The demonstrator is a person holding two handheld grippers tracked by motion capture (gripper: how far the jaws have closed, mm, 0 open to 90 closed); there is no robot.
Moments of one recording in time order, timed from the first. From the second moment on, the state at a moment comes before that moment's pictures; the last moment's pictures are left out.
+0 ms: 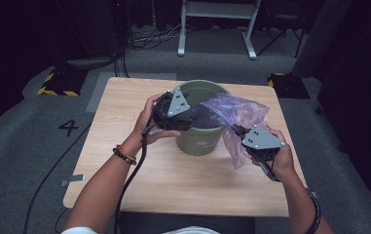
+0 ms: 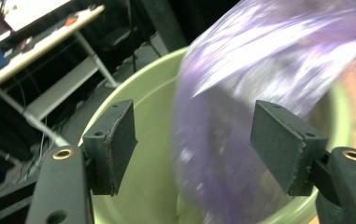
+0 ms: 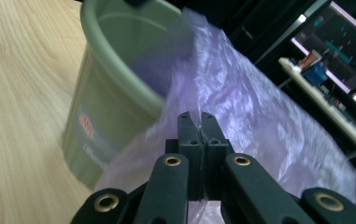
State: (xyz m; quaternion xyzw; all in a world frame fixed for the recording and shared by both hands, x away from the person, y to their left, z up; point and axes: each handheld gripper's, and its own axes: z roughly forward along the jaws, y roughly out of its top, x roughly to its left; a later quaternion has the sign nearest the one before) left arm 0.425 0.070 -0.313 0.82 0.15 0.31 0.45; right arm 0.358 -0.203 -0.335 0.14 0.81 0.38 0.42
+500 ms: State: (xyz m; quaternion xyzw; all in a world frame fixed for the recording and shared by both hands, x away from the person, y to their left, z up) left arm 0.410 0.040 -0.309 0.84 0.08 0.35 0.41; right arm 0.351 -0.162 -0.307 0.07 0.83 0.39 0.39
